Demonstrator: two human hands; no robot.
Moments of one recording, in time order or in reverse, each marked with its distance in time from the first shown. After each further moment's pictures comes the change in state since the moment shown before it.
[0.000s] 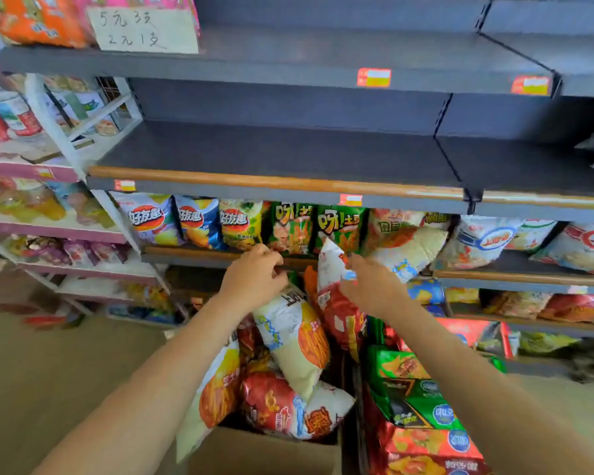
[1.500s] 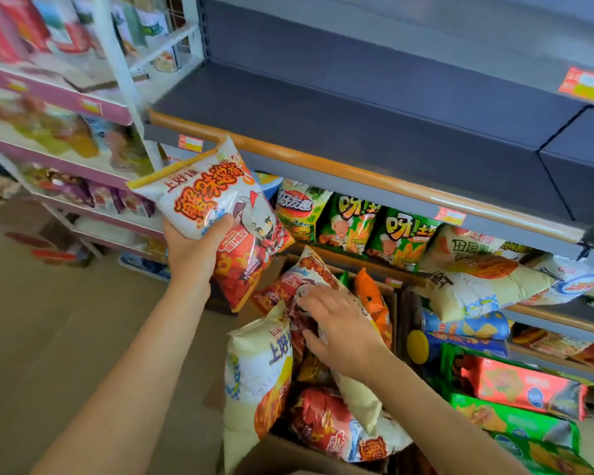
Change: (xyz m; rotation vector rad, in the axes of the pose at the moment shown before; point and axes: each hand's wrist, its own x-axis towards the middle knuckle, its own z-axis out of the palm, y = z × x) left_hand -0.002 -0.207 -0.024 -1.453 0.740 -0.644; right_hand 0.028 -0.133 0.118 -0.205 -0.024 -0.572
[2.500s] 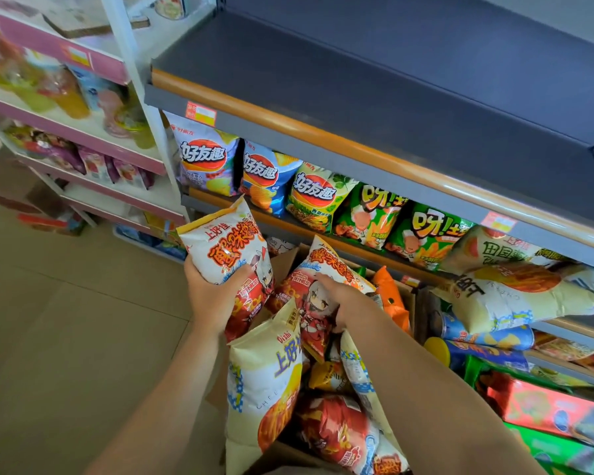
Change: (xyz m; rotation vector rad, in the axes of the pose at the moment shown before) left_hand 0.018 -0.113 -0.030 0.150 -0.006 -0.127; right_hand 0.132 0.031 0.055 1.125 -0.443 1.442
